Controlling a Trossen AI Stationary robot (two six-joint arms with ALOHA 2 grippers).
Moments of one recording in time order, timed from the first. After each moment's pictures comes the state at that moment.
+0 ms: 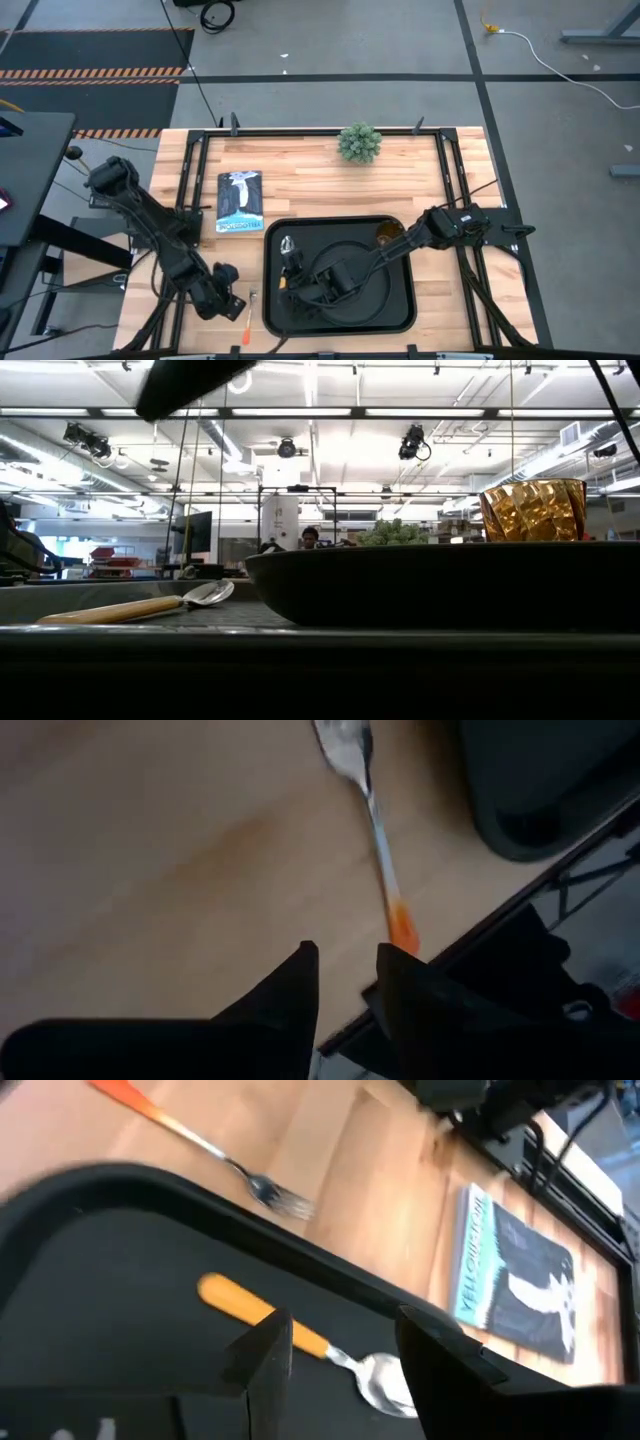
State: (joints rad) left arm -0.91 1.37 0.70 -0.35 -0.02 -1.95; right arm 0.45 2.35 2.17 -0.75 0.48 -0.18
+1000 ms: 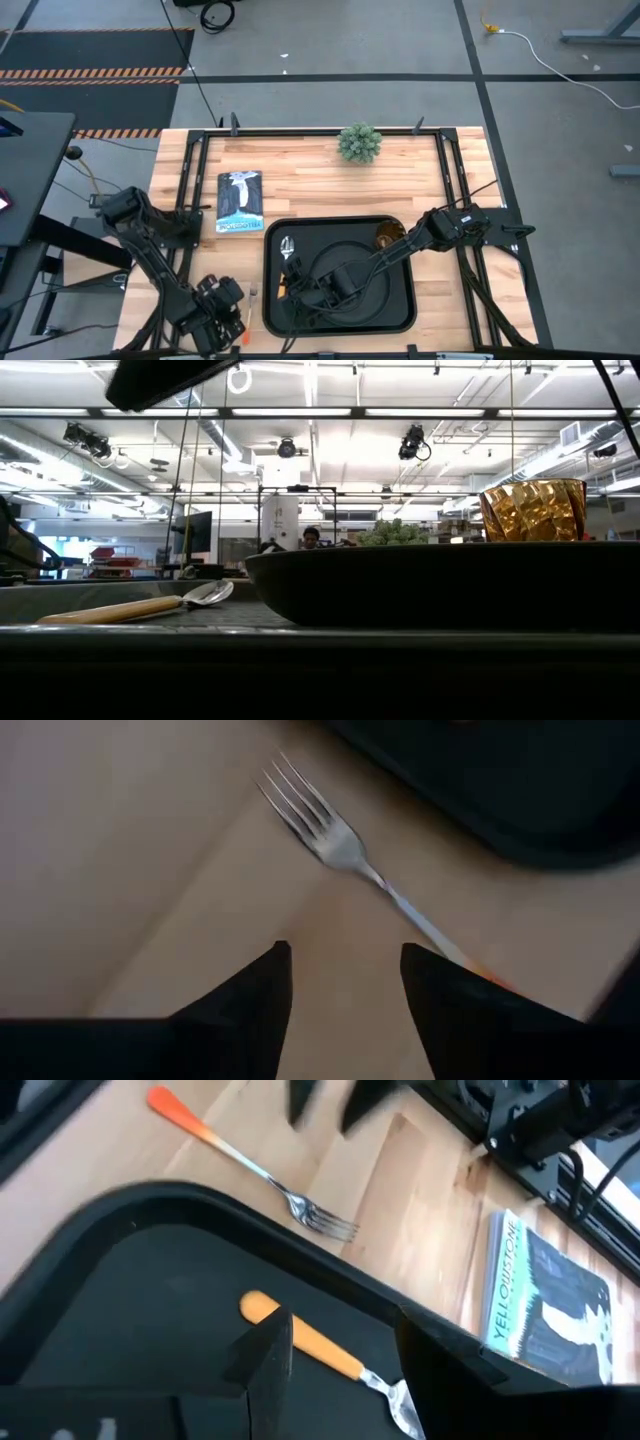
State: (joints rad) left arm -1.03 1.69 1.07 -0.81 -0.34 -1.66; right arm 0.47 2.36 2.15 -0.69 0.42 -0.21
